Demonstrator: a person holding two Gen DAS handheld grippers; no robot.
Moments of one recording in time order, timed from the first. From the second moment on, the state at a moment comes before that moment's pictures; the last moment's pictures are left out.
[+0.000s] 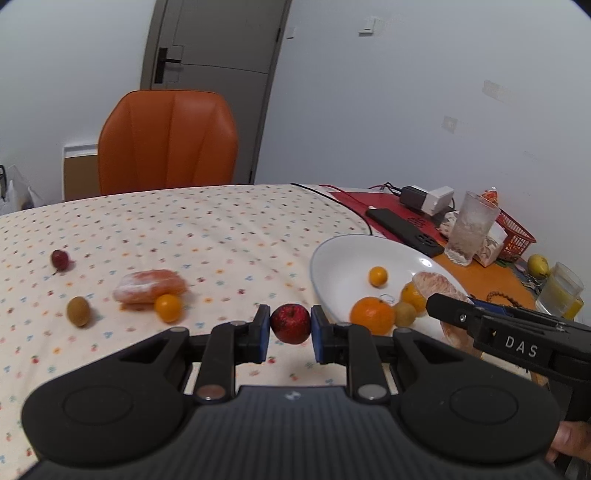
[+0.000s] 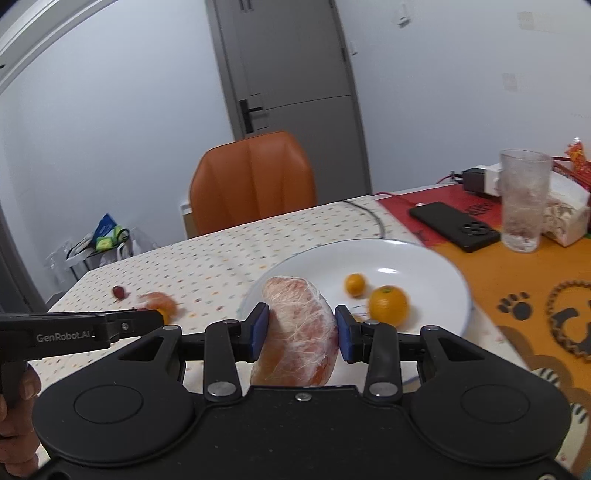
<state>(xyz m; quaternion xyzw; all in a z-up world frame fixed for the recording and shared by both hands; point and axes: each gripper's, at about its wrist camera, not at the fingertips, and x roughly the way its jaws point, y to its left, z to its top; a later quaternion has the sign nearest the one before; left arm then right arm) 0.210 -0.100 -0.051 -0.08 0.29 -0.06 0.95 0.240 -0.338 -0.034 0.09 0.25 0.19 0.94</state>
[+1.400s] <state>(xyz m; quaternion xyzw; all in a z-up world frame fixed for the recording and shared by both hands) 0.284 -0.152 -0.061 -0.03 0.32 -0.08 0.94 0.277 -0.399 -0.060 0.13 0.24 0.13 0.95</state>
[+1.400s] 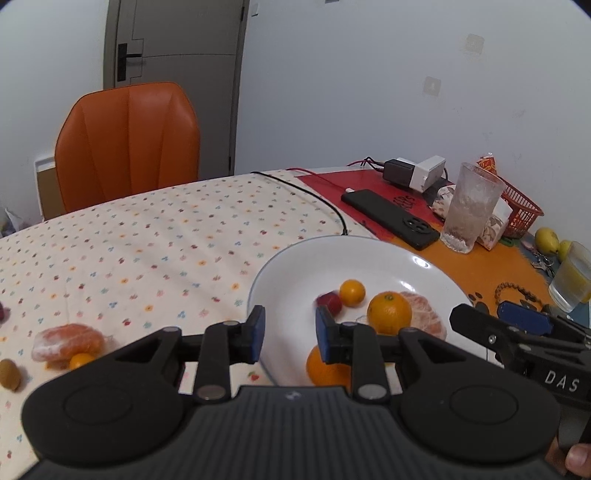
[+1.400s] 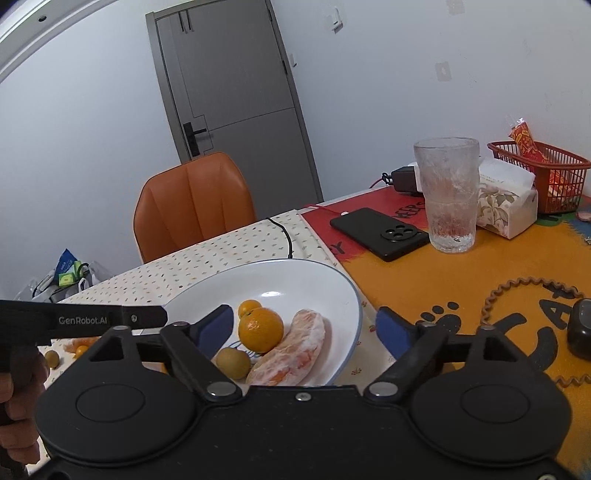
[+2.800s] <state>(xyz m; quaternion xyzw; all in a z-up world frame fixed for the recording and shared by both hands) 0.188 -0.032 -0.016 -0.07 0.31 0.03 0.95 0.233 -0.322 -0.018 0.11 0.24 0.18 0.95</state>
